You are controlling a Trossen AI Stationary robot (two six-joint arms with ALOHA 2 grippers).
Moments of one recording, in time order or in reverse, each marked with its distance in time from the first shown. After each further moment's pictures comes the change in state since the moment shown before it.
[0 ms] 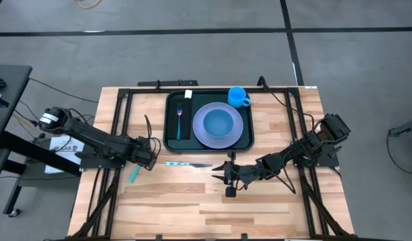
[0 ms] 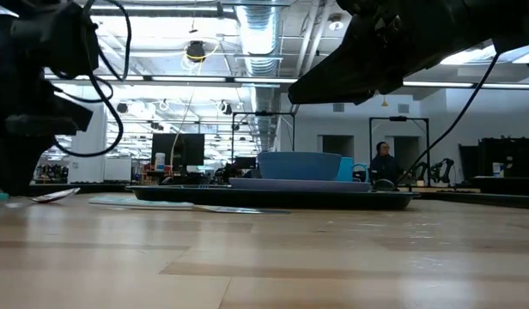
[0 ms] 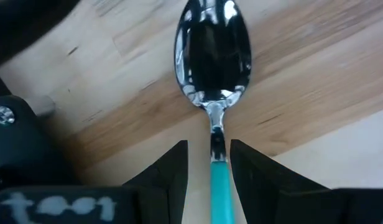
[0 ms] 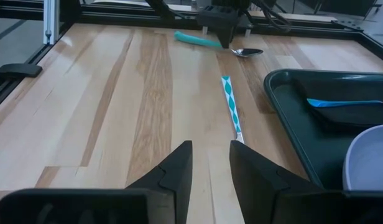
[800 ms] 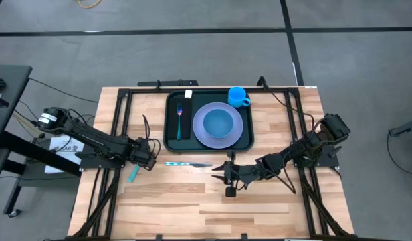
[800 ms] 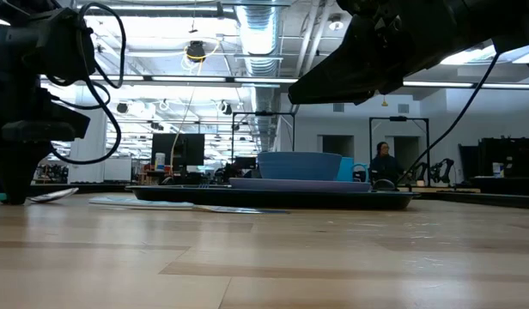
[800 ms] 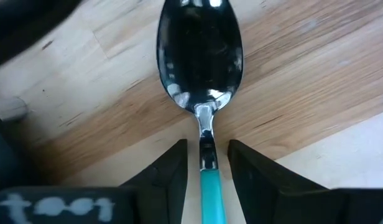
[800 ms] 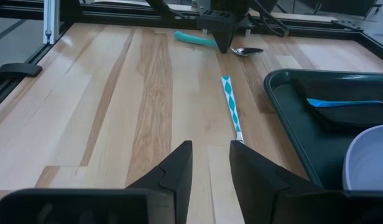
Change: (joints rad) left arm 0.007 -0.004 -0.076 0.136 0.015 0.000; right arm 0.000 0.000 0.000 0.000 0.000 -0.001
